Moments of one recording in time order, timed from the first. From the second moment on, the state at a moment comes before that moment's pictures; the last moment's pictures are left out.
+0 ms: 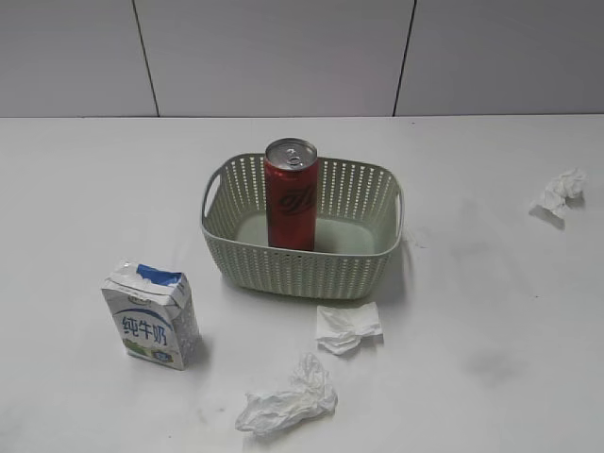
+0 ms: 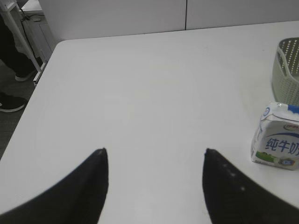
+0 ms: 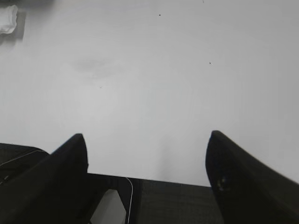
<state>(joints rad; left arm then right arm) -0.01 0.00 -0.51 -0.09 1.03 0.12 0.15 0.65 -0.57 0.09 0.99 -0.01</state>
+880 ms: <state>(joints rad) -0.01 0.00 -0.51 -0.09 1.03 0.12 0.15 0.08 -0.50 0.09 1.04 -0.03</state>
